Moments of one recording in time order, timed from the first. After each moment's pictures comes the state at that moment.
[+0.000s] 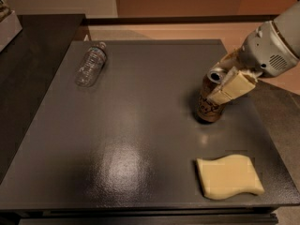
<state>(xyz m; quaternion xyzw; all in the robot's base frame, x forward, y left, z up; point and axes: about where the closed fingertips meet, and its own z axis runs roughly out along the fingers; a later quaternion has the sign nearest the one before) 0.480 -0.154 0.928 -0.60 0.74 0.17 0.26</state>
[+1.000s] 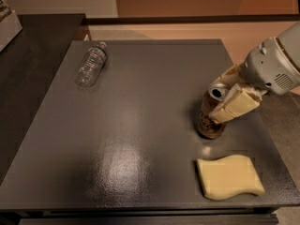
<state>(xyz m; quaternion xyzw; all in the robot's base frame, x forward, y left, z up) 0.442 -0.155 0.916 -0.61 0.73 0.18 0.25</state>
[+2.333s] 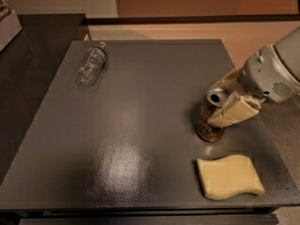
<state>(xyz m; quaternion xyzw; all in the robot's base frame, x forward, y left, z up) 0.431 -0.153 0.907 -0.61 0.74 0.17 0.24</state>
